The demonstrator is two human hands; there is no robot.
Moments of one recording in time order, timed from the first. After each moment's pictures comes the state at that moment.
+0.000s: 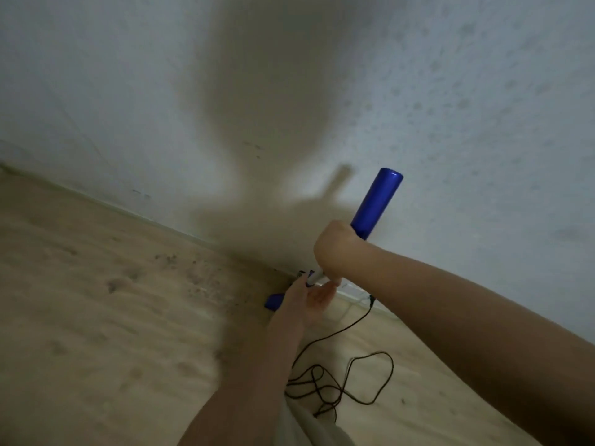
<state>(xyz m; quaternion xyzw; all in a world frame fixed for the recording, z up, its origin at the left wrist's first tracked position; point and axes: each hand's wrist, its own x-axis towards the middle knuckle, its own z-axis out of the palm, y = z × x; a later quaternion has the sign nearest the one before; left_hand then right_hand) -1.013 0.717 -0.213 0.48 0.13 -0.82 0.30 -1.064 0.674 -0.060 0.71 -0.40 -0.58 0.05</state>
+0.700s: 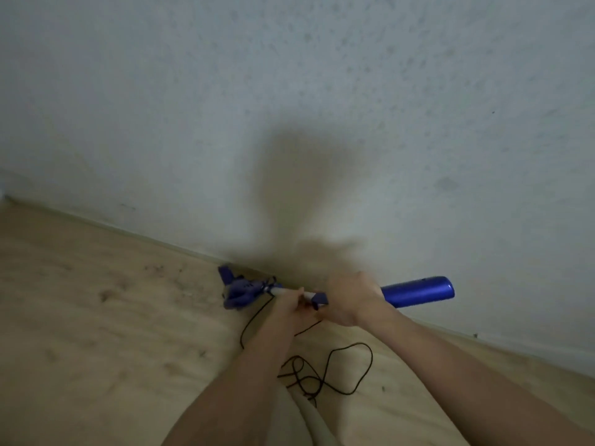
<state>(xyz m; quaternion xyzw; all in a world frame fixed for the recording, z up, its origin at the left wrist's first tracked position) -1.097 0.875 -0.159 0.56 -0.03 -0.78 0.28 -1.180 0.909 -0.047 0.69 -0.66 -0.28 -0.12</state>
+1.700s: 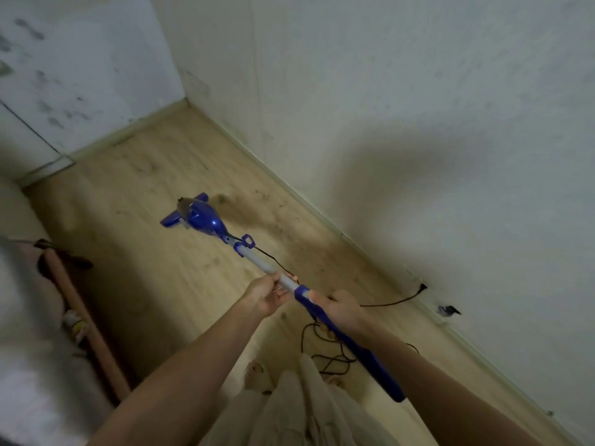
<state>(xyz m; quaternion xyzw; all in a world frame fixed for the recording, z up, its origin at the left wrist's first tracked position) -0.845 1.008 -0.178 0.59 0.09 -0.67 0.44 -1.014 1.017 -0.109 0.54 -0.59 -0.01 -0.60</state>
